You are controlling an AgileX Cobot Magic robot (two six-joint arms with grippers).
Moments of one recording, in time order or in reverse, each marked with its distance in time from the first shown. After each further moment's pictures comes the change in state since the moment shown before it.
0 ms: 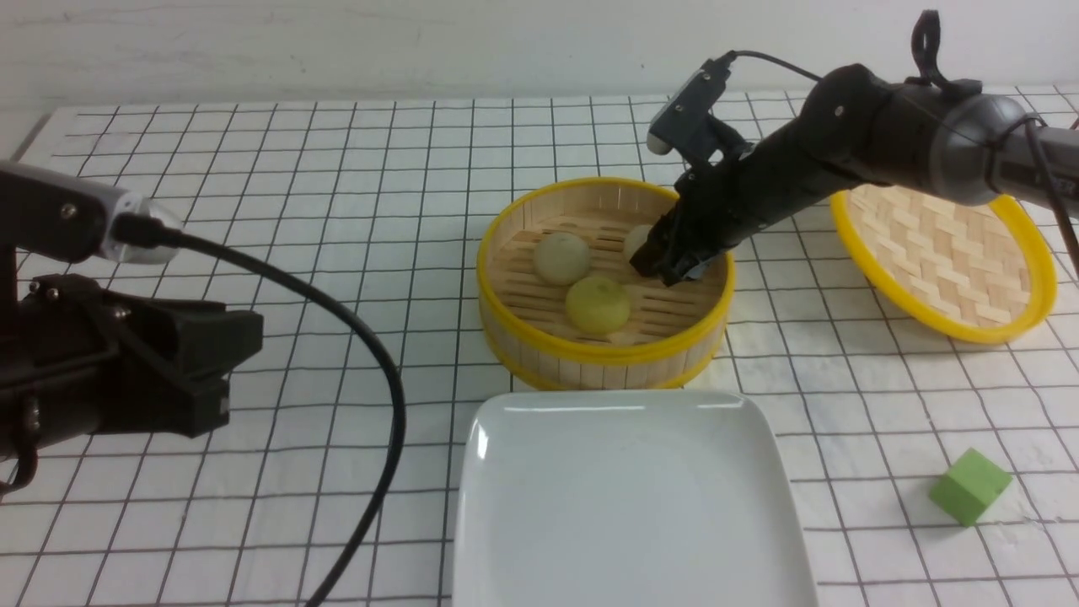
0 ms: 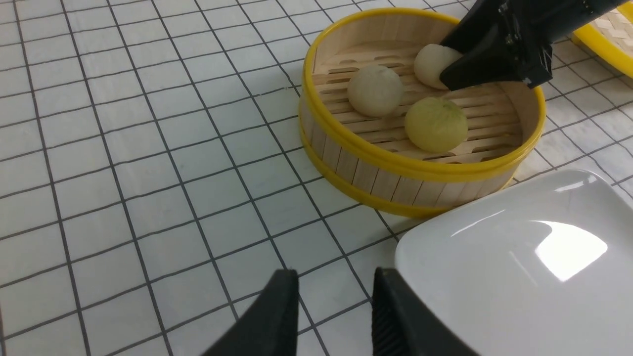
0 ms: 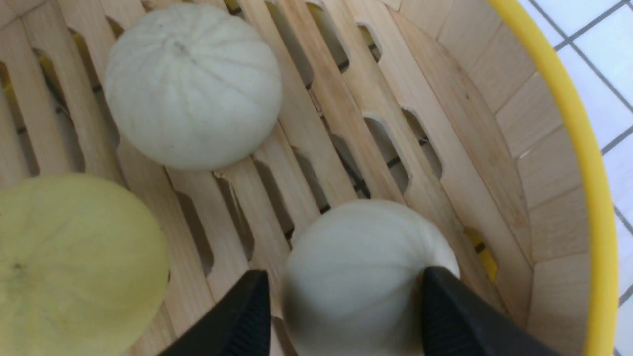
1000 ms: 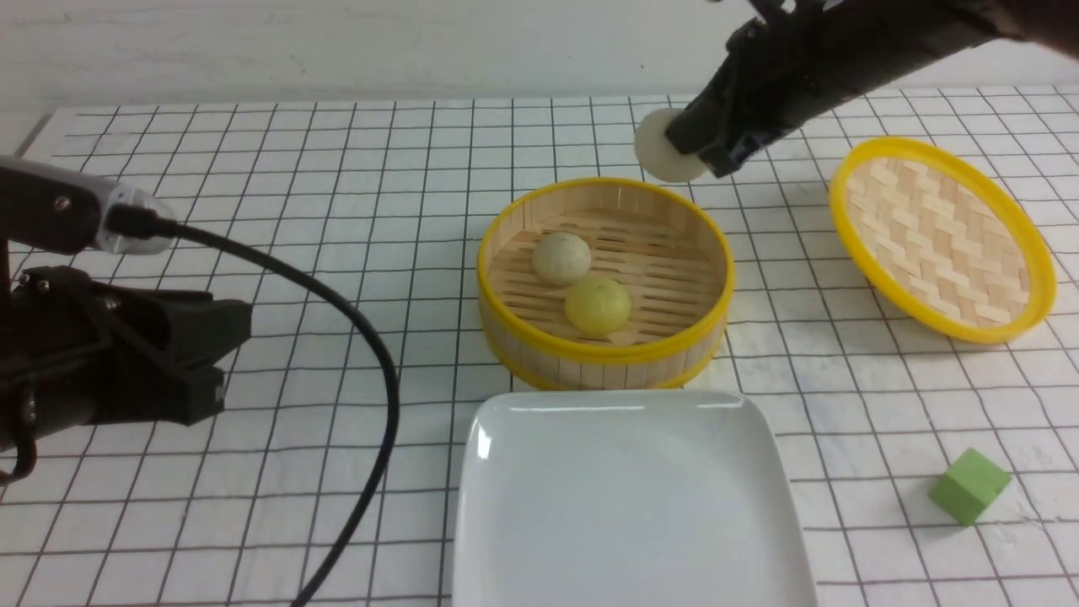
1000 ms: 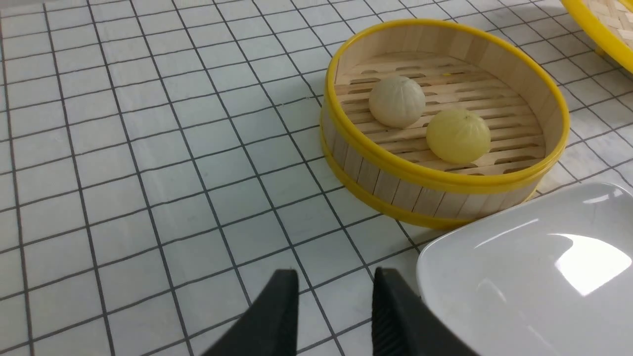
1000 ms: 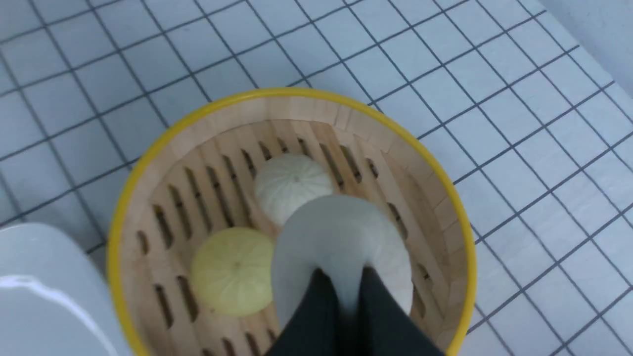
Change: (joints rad) right arm 0.000 -0.348 0.000 -0.049 0.240 0.089; left arm 0.000 0.000 0.000 0.000 -0.042 0.000
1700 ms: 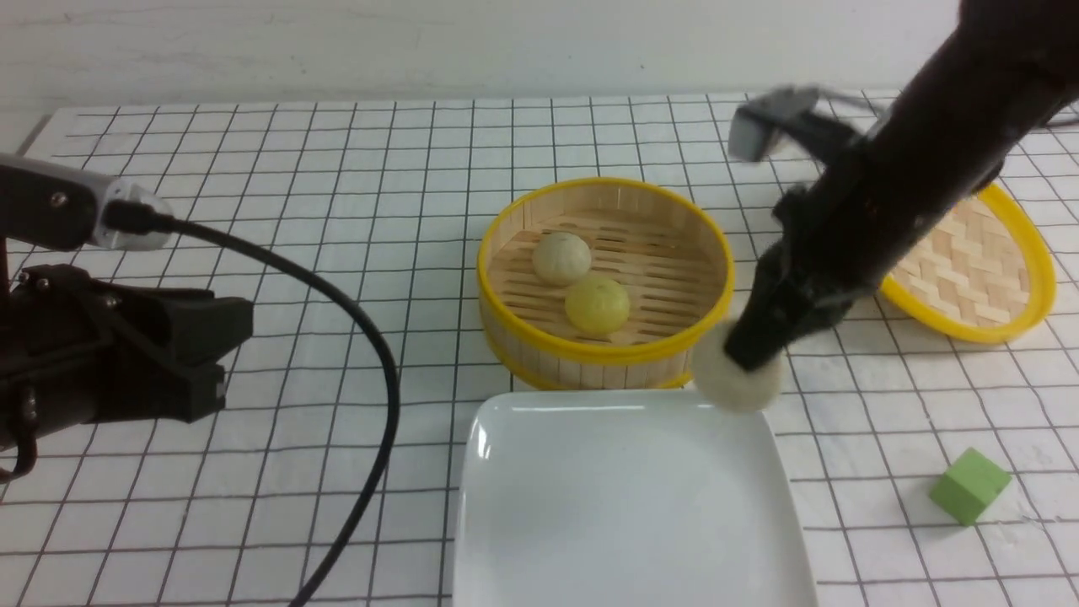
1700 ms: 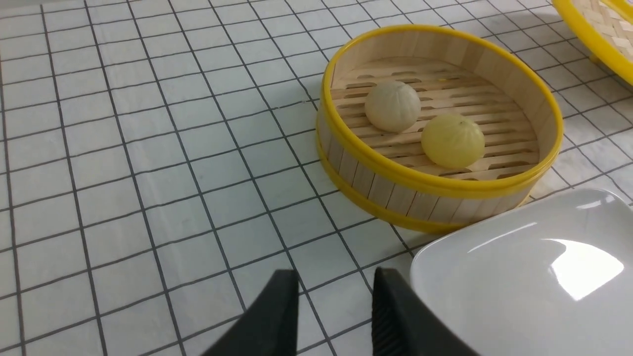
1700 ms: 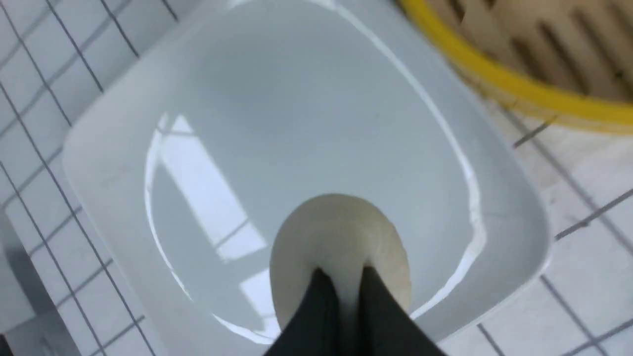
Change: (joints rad) right arm 0.001 -0.021 0.266 0.016 0.383 0.203; left arm 0.000 0.000 0.000 -0.014 0.003 0.000
